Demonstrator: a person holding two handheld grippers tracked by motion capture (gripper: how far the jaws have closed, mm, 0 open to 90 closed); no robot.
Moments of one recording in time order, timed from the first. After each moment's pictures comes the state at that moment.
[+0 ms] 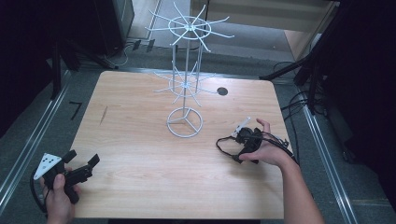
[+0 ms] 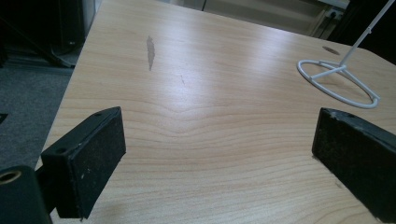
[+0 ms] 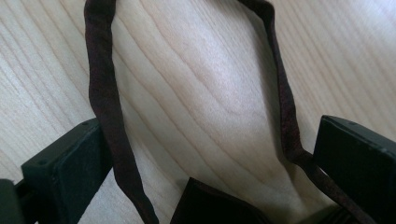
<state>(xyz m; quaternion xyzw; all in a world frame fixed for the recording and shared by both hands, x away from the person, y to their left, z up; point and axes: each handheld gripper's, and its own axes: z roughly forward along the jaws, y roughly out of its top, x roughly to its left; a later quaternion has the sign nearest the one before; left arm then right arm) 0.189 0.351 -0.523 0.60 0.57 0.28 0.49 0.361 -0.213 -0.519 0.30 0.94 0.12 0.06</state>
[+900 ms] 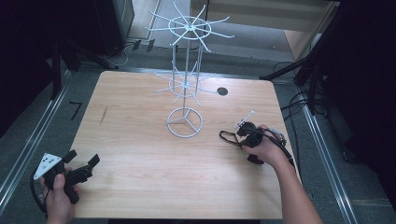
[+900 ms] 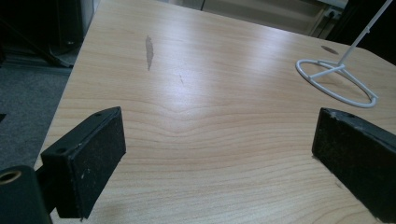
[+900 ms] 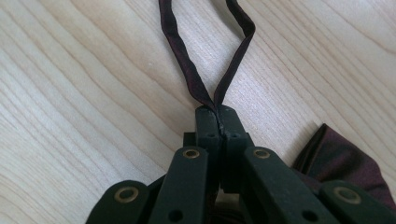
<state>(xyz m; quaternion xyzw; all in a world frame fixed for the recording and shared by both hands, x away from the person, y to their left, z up) 0.189 0.350 -0.523 0.60 0.57 0.27 0.49 0.369 -0.215 -0.506 0.37 0.92 0.12 0.07</state>
